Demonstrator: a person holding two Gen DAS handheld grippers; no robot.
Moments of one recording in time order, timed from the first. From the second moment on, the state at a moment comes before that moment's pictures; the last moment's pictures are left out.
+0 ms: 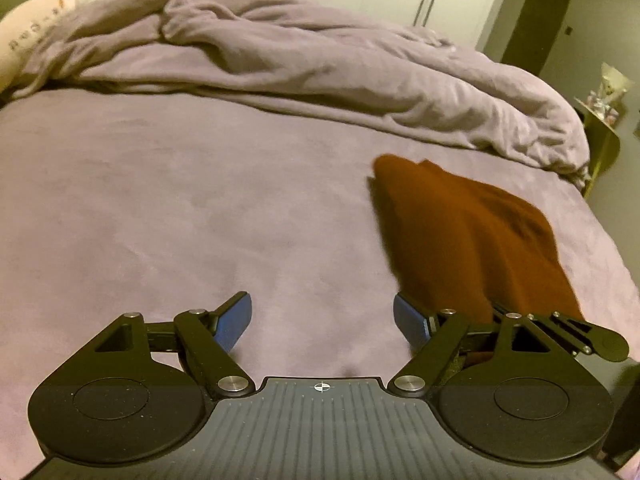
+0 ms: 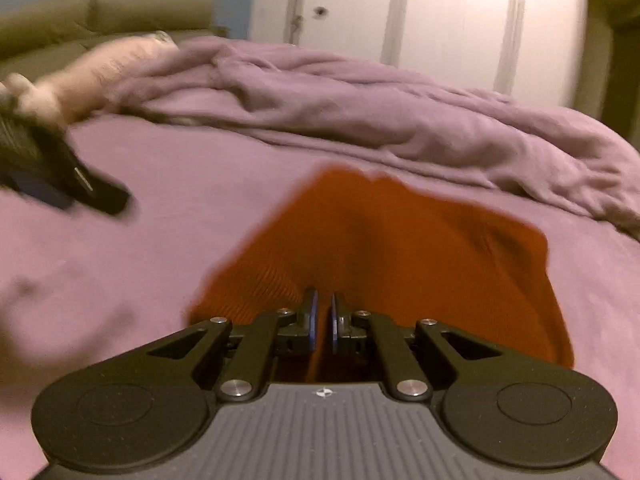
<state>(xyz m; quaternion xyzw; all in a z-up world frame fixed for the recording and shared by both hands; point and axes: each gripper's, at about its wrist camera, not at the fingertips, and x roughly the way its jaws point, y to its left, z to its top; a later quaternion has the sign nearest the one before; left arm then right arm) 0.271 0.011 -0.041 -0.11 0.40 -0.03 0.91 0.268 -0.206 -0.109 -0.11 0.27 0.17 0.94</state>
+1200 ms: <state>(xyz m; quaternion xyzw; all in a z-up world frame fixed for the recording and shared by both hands) 0.265 -0.024 -0.068 -0.09 0.39 -0.05 0.92 0.224 -0.347 -0.077 0.14 0.33 0.08 0.93</state>
